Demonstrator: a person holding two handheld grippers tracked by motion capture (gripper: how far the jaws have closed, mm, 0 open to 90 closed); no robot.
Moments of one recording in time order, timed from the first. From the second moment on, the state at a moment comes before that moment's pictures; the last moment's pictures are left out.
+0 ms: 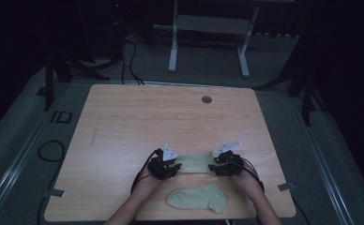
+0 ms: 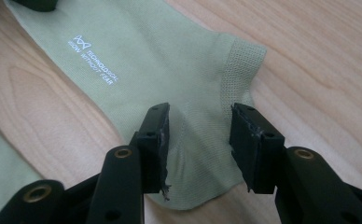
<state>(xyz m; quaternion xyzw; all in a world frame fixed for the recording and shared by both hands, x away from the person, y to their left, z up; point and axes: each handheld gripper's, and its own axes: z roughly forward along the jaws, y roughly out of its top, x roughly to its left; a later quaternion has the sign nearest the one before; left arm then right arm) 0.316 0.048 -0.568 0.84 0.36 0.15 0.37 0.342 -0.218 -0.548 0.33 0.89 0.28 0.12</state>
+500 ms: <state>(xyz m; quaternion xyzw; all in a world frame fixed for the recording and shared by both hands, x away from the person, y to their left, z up) 0.330 0.052 -0.567 0.84 0.37 0.14 0.38 0.365 -0.208 -0.549 0.32 0.89 0.28 0.13</state>
